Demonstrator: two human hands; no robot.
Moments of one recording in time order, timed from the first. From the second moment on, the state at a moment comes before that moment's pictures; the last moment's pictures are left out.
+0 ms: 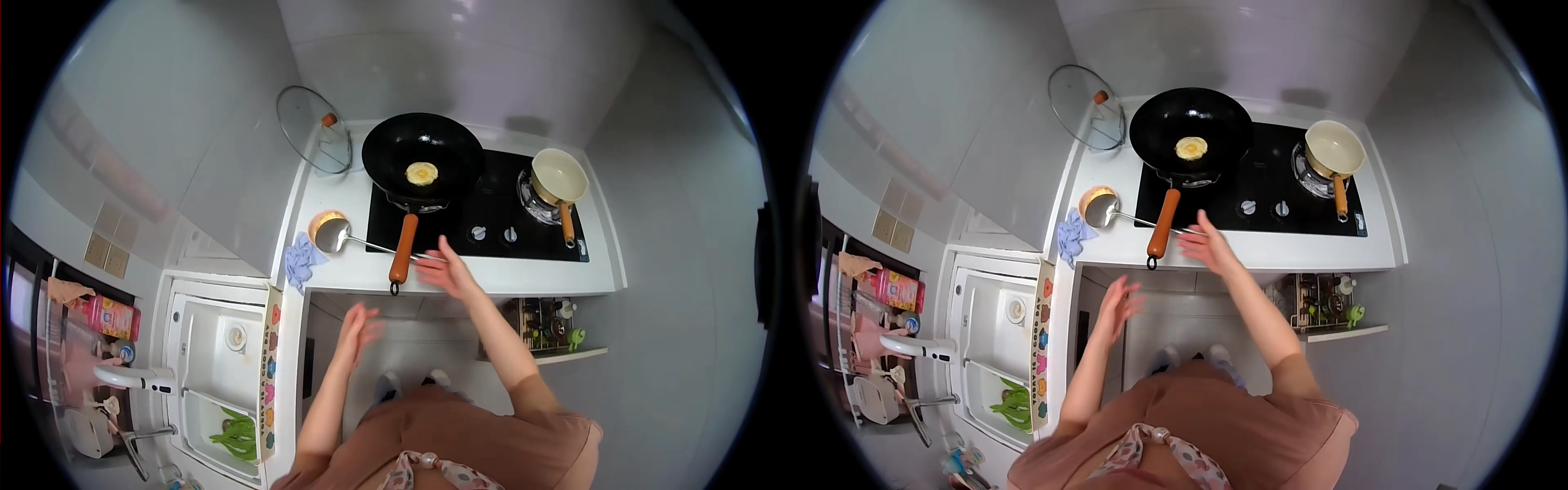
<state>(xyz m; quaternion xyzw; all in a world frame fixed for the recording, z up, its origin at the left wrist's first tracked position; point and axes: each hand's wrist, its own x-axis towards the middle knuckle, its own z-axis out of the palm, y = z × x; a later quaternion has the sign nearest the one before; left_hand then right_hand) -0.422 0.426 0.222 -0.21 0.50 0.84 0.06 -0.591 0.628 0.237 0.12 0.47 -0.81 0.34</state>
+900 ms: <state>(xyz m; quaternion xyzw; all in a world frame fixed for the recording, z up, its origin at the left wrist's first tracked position) -0.551 0.522 0.266 0.00 0.27 0.95 0.13 -0.594 0.596 0.311 0.09 0.52 -0.82 0.22</state>
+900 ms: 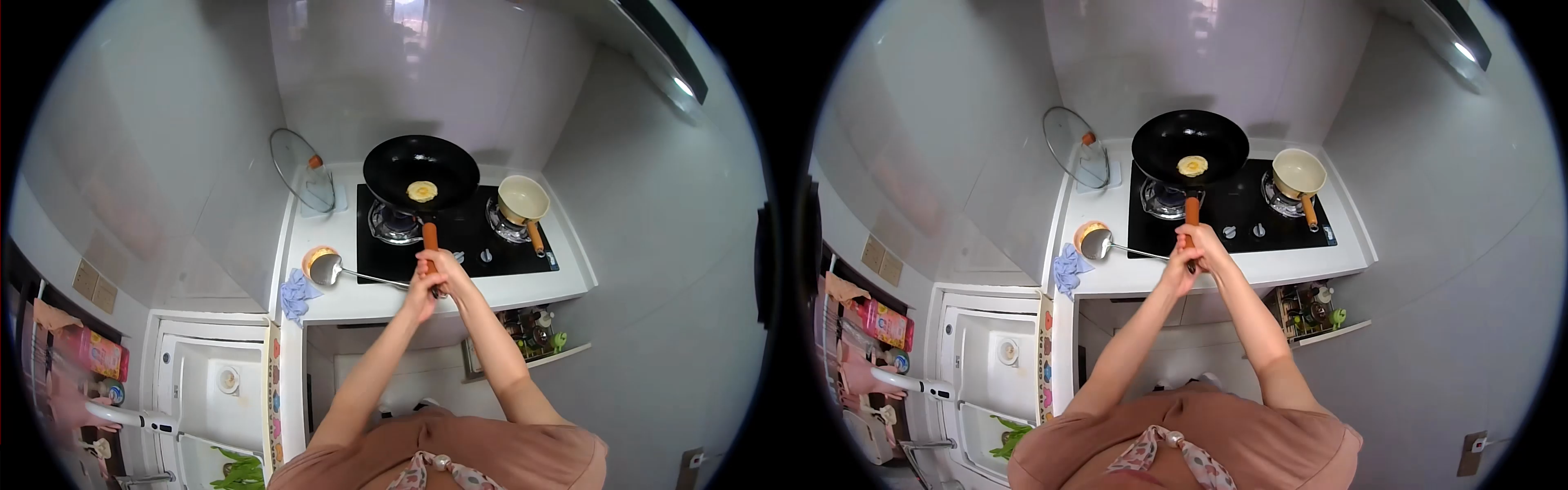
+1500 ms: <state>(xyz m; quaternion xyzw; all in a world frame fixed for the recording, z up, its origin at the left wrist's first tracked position) -0.472 0.562 0.269 -0.01 0.29 0.95 0.09 -0.519 0.634 0.311 0.08 0.49 -0.83 0.27</state>
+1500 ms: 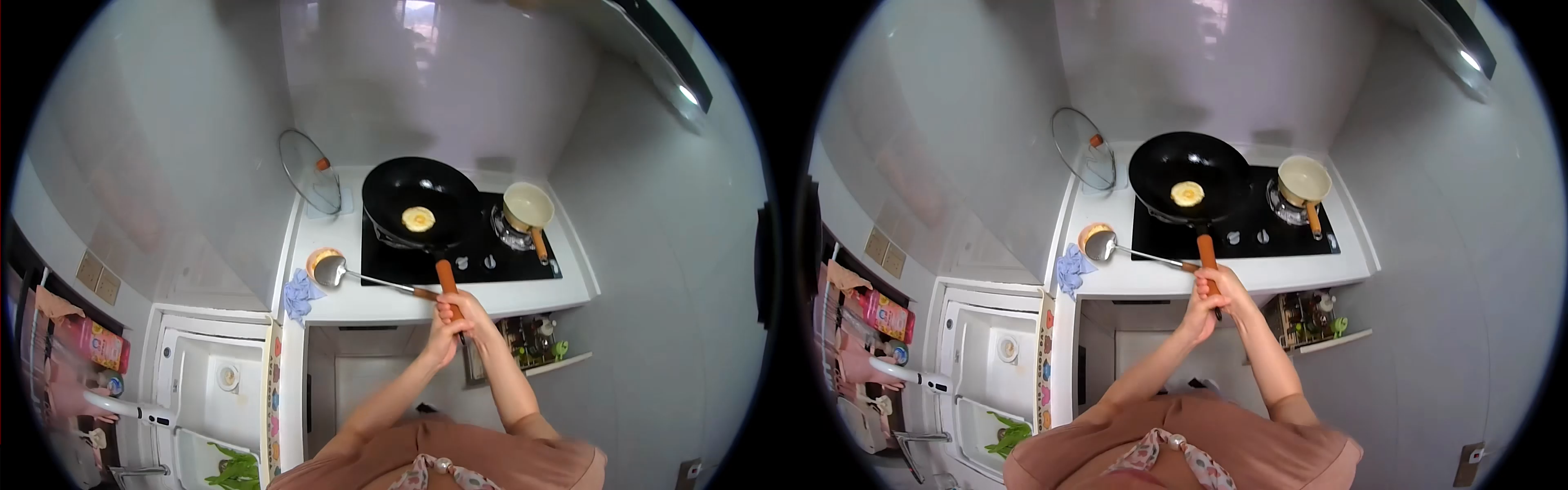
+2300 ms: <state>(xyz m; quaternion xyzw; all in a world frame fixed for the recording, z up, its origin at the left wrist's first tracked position) -0.490 0.550 0.274 -0.03 0.31 0.95 0.08 -0.540 0.625 0.305 0.05 0.50 -0.82 0.27</state>
